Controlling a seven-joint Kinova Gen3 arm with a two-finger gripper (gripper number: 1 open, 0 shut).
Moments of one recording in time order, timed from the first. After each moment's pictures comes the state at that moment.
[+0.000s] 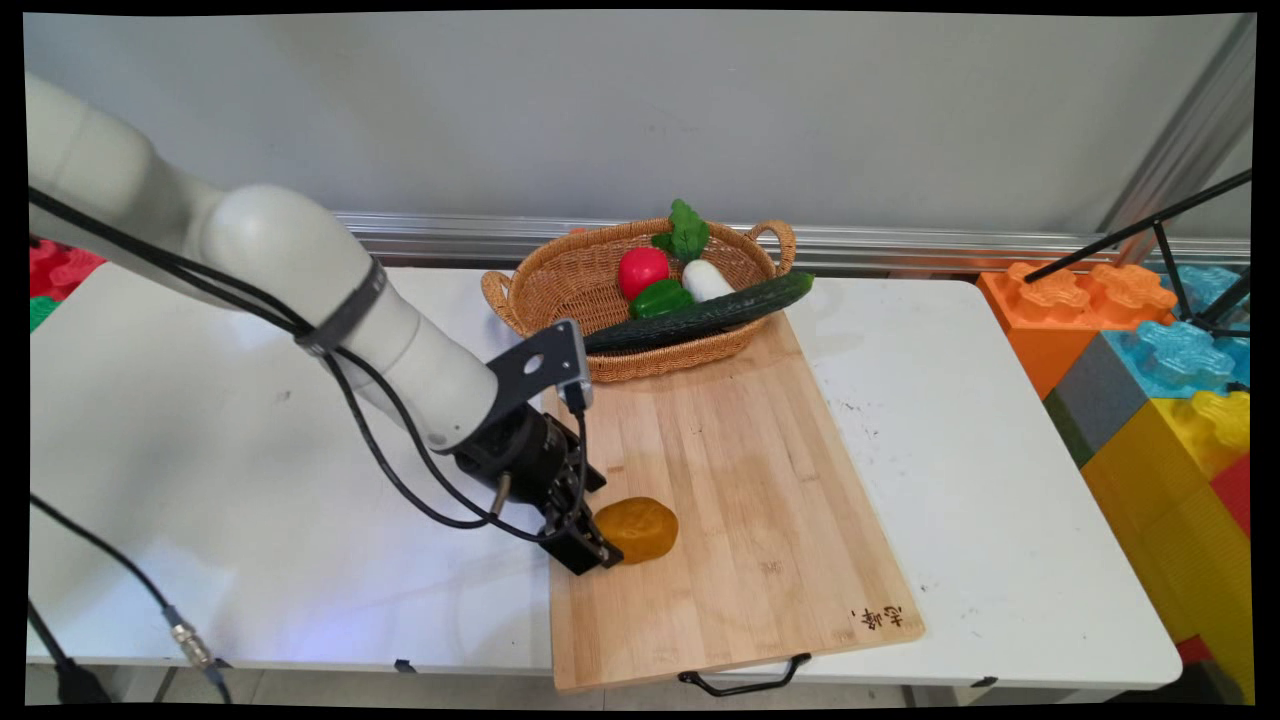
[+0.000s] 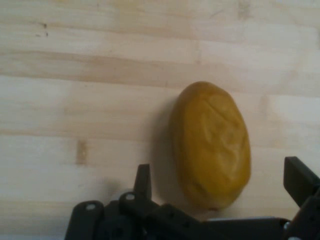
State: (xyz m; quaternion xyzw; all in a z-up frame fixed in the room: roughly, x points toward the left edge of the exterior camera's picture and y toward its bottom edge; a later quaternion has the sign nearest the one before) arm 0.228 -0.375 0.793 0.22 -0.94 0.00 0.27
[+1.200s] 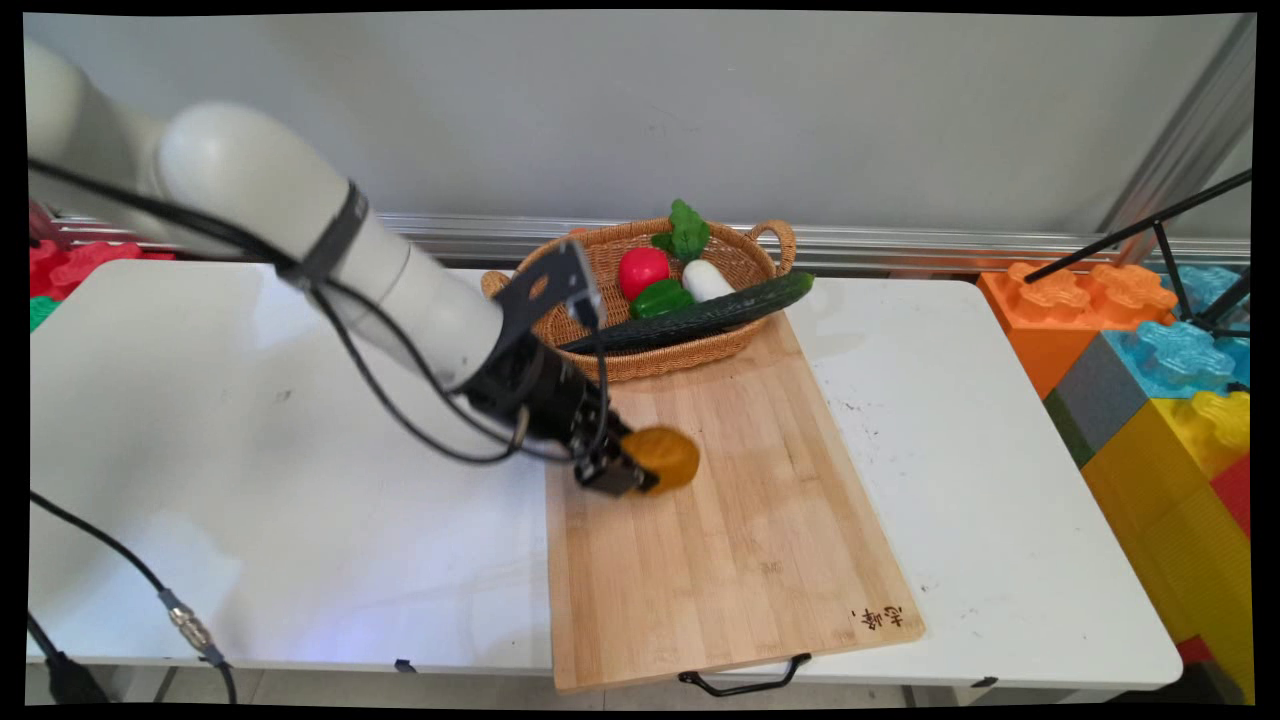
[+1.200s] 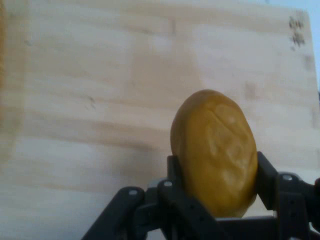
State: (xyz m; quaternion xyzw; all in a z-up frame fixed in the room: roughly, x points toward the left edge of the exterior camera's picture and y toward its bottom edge) arm 0.222 -0.388 0.848 0.25 -0.92 0.02 0.31
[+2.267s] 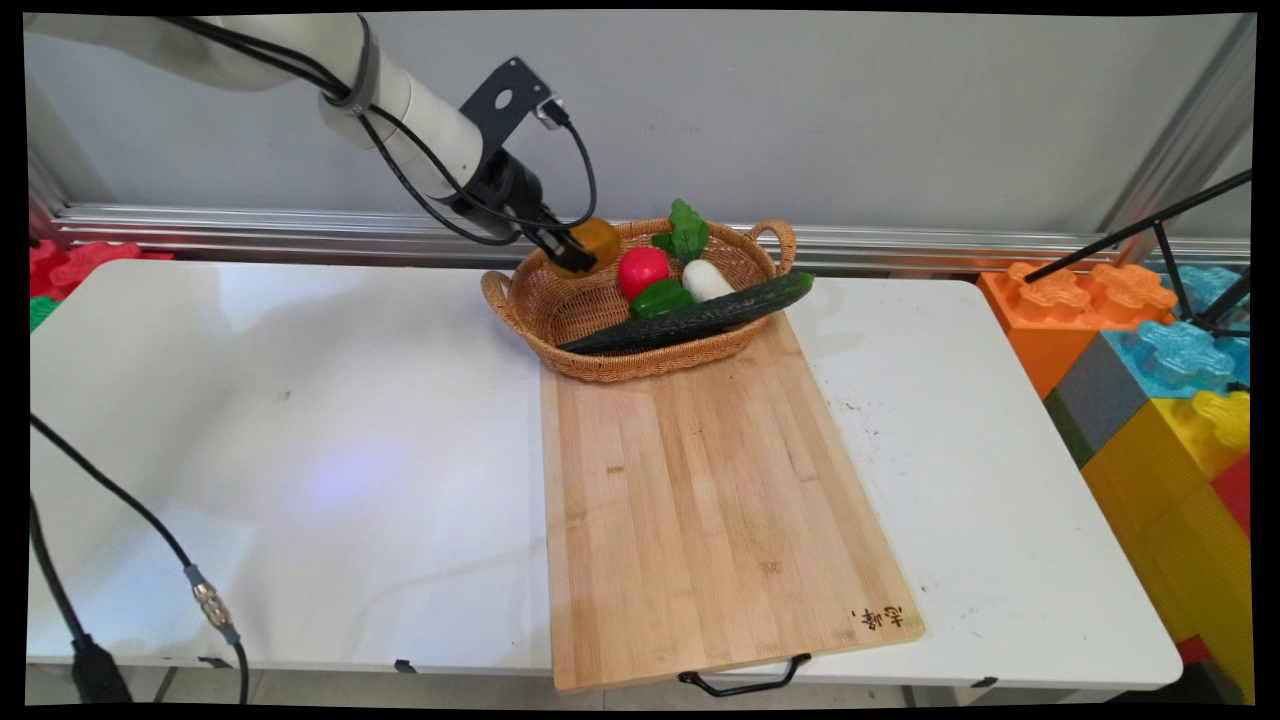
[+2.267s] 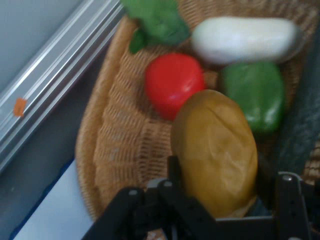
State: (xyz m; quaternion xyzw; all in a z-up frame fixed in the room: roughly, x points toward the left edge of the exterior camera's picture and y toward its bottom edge) arm 0.300 -0.541 0.884 0.37 -0.87 0.19 0.26
